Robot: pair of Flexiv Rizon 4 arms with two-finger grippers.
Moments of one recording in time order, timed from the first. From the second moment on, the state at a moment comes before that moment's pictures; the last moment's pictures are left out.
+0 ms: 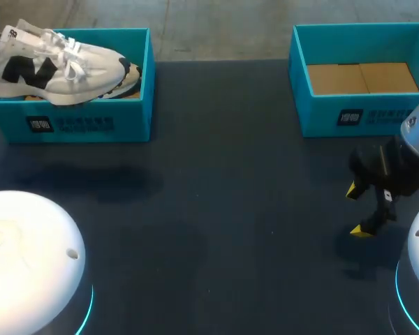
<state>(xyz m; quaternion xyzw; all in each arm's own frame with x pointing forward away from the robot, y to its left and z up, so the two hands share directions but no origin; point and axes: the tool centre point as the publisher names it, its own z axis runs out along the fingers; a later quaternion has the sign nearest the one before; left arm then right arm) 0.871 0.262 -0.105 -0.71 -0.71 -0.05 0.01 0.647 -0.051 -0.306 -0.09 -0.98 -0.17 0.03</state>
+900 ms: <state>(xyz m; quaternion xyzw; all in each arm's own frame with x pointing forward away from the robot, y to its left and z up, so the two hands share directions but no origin) 0.766 0.217 -0.155 -0.69 -0.72 -0.03 0.08 0.647 -0.051 -0.306 -0.09 -0.98 -0.17 0.03</state>
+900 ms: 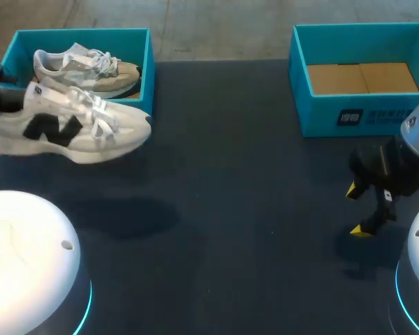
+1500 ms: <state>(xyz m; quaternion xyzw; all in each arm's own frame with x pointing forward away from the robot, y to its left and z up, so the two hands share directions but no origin) 0.688 0.142 -0.212 -0.70 -0.71 -0.03 0.10 0.647 -0.051 -0.306 -0.09 -0.98 -0.17 0.03</state>
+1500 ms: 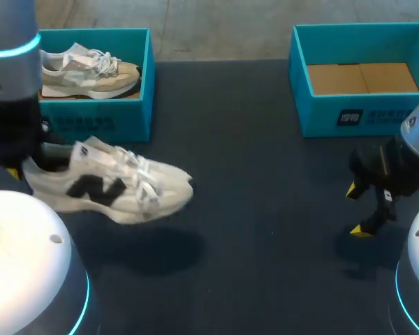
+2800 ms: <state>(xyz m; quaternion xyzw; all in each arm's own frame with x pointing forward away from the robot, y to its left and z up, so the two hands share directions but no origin) 0.651 0.071 -0.253 -0.69 -0.71 -0.02 0.10 0.647 -0.051 -0.306 -0.09 -0.98 -0.17 0.03</state>
